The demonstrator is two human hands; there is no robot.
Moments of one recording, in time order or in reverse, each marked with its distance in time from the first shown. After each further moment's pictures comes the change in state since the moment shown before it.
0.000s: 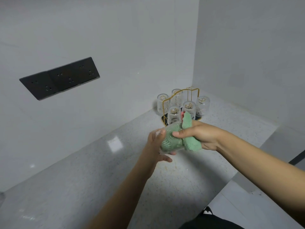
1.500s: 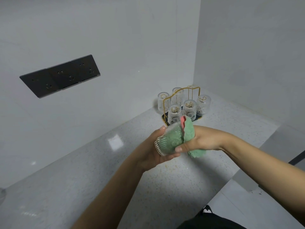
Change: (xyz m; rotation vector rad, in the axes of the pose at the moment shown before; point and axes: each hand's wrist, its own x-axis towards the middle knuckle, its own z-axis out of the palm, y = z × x) left_hand 0.003 0.017 -0.016 -0.220 -0.274 -0.238; right_hand -0.007 0.003 0.000 -0.442 -0.208 -0.111
